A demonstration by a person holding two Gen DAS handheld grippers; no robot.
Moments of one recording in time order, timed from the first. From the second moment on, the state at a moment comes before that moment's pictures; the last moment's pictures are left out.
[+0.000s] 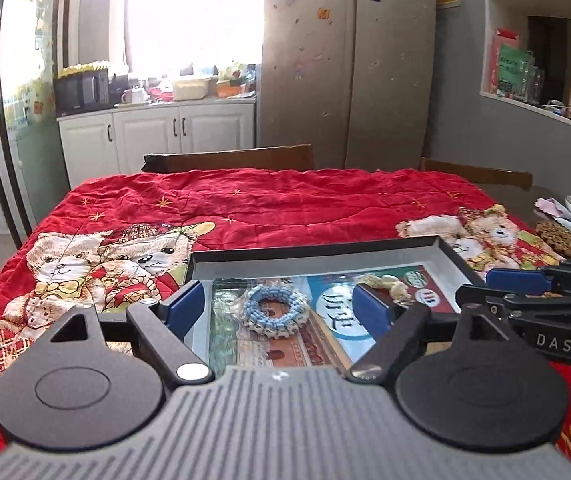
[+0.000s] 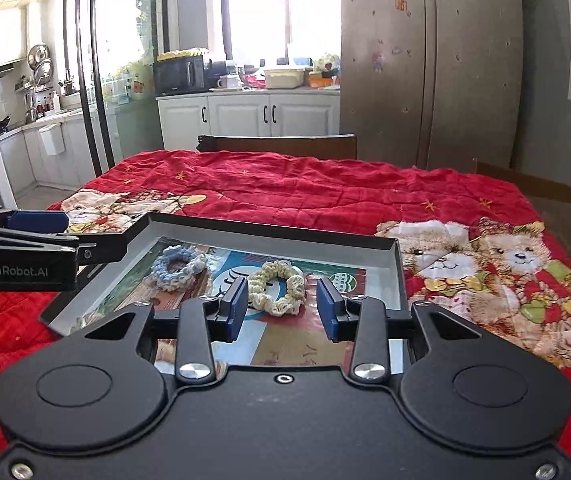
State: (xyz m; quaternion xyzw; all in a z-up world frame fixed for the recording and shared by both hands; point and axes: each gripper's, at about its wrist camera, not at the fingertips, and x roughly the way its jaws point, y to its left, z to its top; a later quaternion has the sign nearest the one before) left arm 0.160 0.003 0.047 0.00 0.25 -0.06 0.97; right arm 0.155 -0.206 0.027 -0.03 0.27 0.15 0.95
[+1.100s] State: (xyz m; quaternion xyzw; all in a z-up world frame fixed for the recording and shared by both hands) left arm 0.047 -0.022 0.023 0.07 0.25 -0.20 0.95; right arm 0.010 -0.265 0.001 -0.04 0.29 0.13 0.95
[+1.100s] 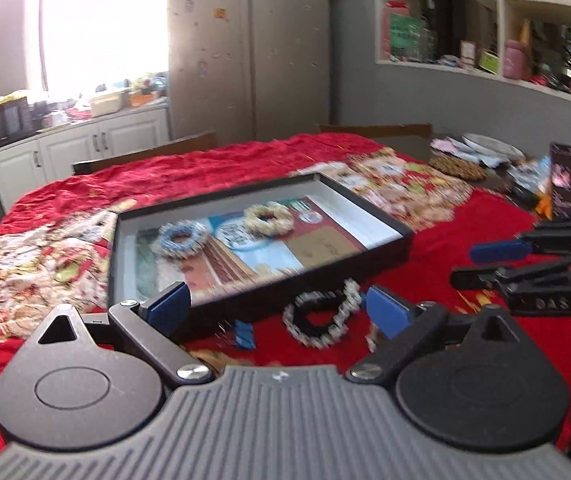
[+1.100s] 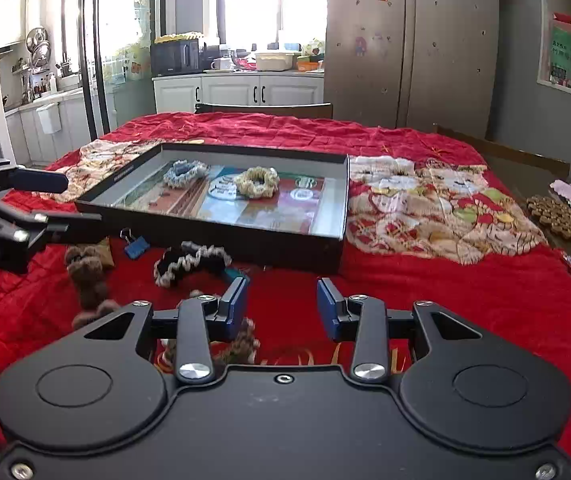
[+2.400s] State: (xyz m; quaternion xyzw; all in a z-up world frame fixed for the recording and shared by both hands) left arm 0.032 -0.046 -0.033 0.08 0.34 -0.29 0.89; right arm 0.016 -0.243 -0.045 -0.05 0.34 0.17 0.92
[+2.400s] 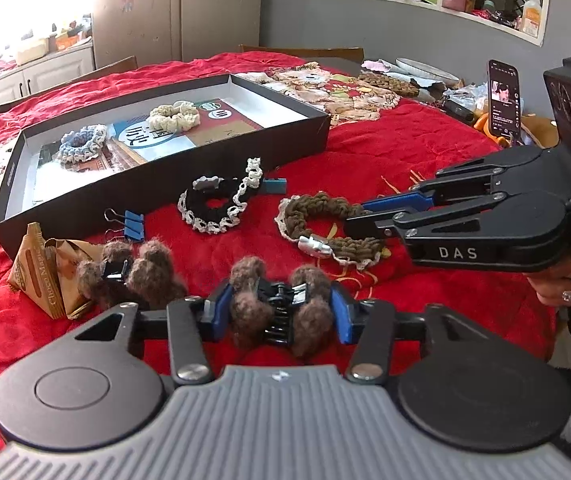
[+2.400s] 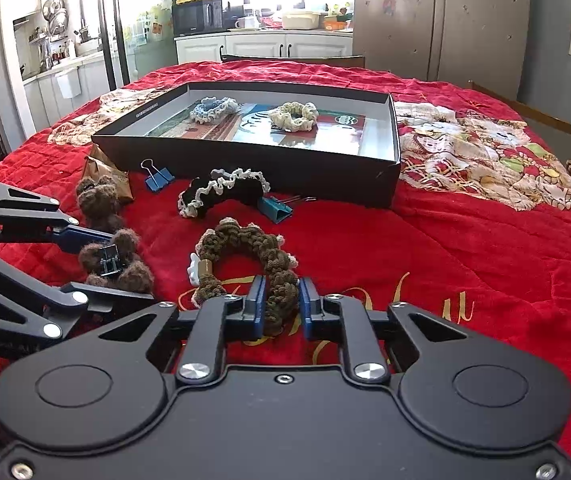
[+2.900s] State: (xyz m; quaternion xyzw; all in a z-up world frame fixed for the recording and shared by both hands) left arm 0.032 -0.042 -0.018 0.06 0.33 -0.28 0.90; right arm 0.009 -0.241 -0.022 -0.09 0.30 0.15 0.94
